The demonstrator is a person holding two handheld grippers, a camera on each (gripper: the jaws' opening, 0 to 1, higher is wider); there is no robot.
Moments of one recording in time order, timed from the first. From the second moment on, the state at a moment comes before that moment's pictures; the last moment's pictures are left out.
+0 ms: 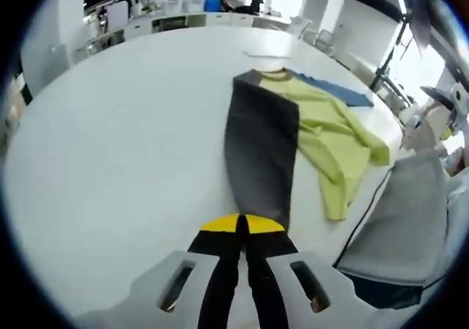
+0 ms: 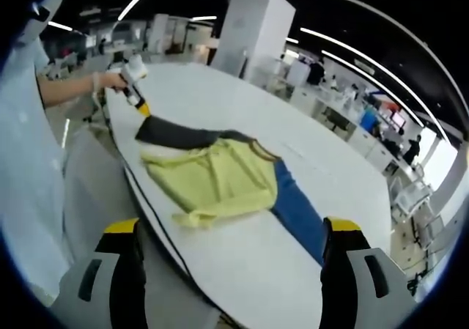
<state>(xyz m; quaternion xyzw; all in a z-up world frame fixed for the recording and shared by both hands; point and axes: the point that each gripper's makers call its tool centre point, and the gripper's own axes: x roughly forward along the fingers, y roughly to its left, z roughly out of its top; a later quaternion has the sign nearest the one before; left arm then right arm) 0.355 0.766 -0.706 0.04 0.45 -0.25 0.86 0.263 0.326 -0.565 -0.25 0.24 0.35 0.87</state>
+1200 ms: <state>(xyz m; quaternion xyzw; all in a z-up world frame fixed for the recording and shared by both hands) 0.363 0.810 -0.698 0.07 0.47 -0.20 0.86 0.262 0.314 -0.567 -0.24 0.25 0.32 0.88</state>
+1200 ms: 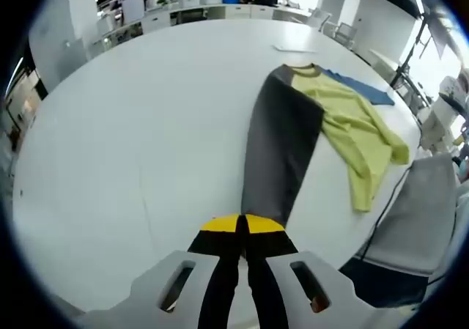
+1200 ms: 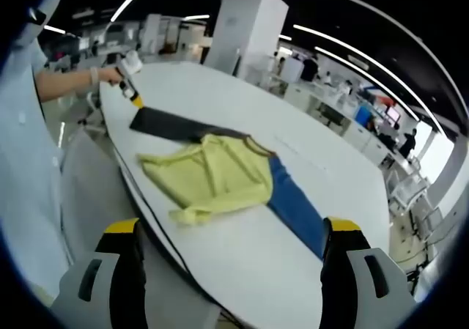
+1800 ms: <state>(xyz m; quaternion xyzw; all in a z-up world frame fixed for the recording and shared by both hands) 0.378 0.838 -0.700 0.08 0.49 -0.19 0.85 0.263 0.317 -0.567 -0.24 0.26 0.31 0.88</state>
